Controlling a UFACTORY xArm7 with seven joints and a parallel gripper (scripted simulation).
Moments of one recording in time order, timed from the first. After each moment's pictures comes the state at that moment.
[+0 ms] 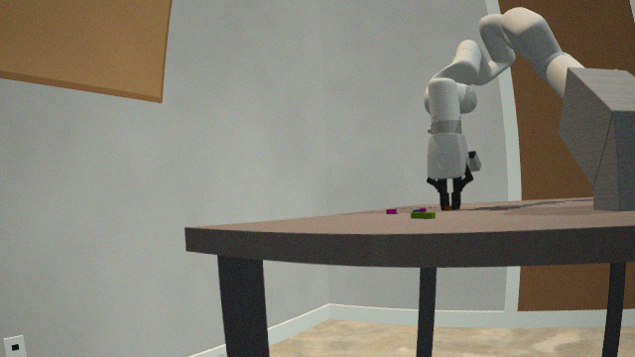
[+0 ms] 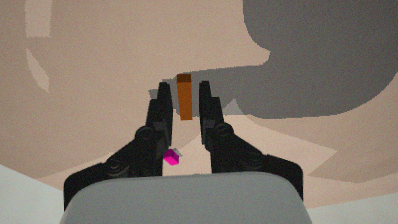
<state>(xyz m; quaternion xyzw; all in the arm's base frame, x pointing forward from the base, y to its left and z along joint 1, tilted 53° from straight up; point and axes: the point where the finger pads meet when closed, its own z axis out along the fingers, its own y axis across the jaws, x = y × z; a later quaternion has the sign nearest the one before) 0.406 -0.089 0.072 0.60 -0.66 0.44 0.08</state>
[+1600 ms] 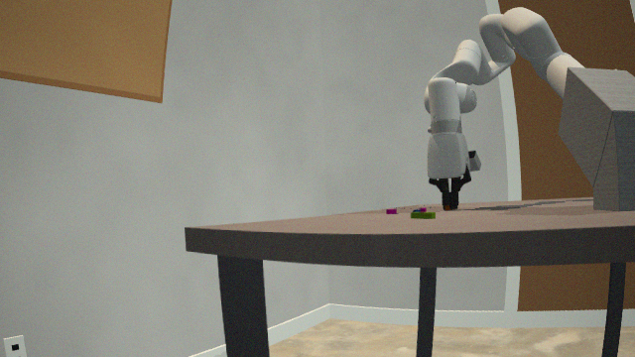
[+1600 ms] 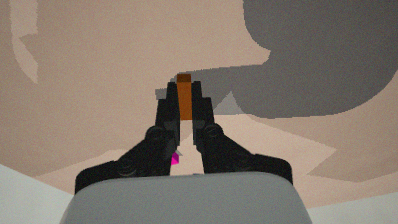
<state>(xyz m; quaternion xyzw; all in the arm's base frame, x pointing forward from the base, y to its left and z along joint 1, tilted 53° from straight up) 0.406 -0.089 0.072 0.60 -0.66 0.44 0.08</state>
